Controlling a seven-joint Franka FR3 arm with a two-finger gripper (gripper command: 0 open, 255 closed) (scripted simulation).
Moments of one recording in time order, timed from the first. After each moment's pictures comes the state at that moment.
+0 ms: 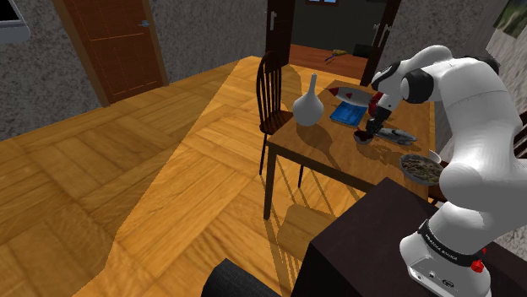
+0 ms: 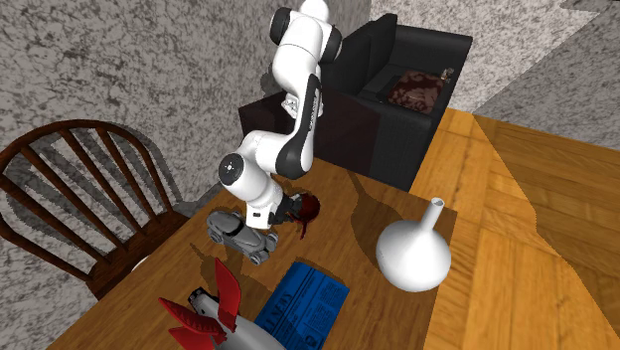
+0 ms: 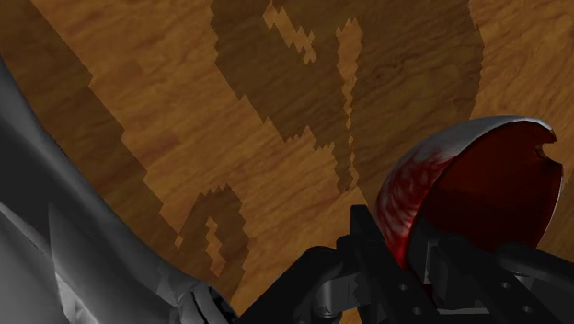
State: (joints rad) arm -0.61 1.00 -0.41 -1.25 0.63 1.74 -0.97
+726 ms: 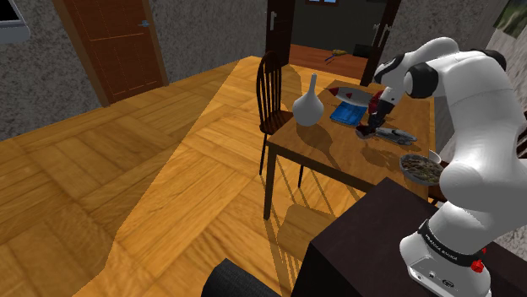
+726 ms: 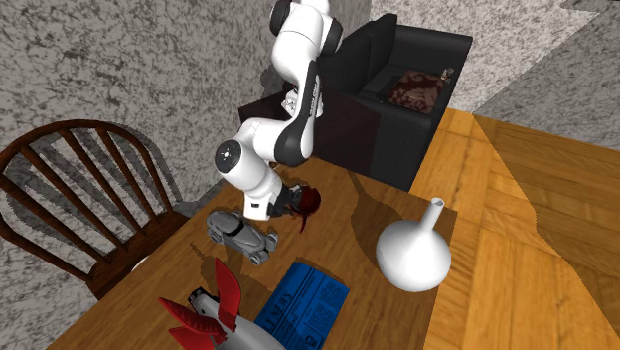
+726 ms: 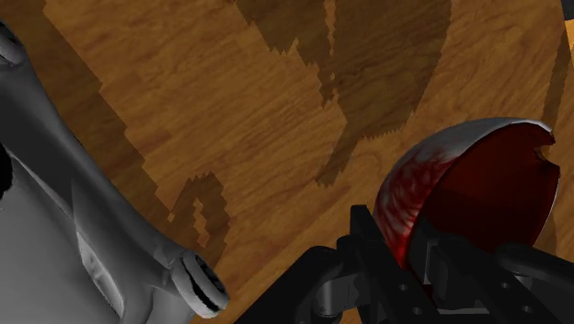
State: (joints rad) arm -0.60 0.94 -0.42 -1.26 0.61 1.69 -0.95
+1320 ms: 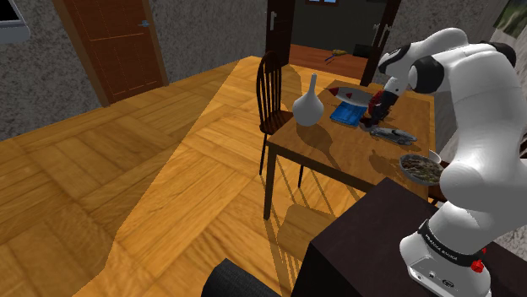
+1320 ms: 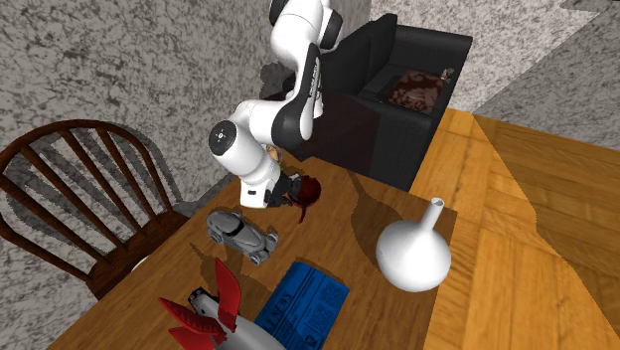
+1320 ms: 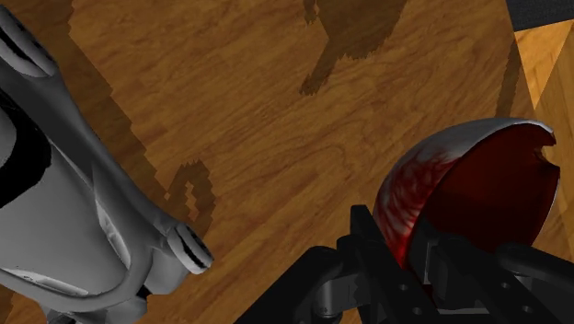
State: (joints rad) arm -0.59 0.87 -0.44 -1.25 0.59 1.62 -0.93
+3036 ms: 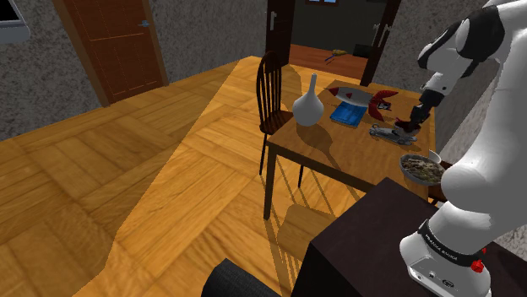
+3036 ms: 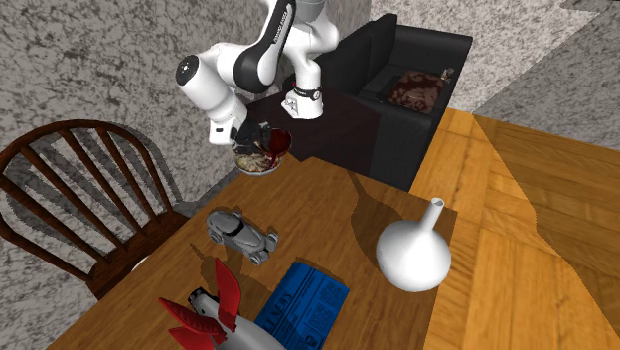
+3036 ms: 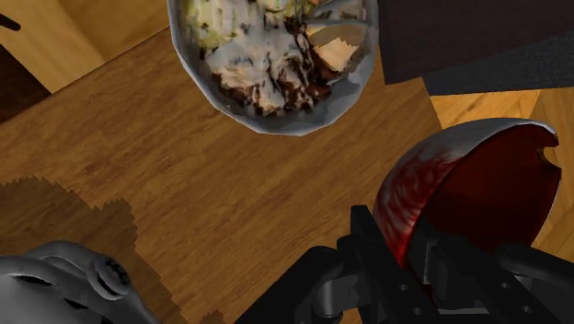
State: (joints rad) arm -0.55 0.43 -0.59 -1.82 0.42 1.71 -1.11
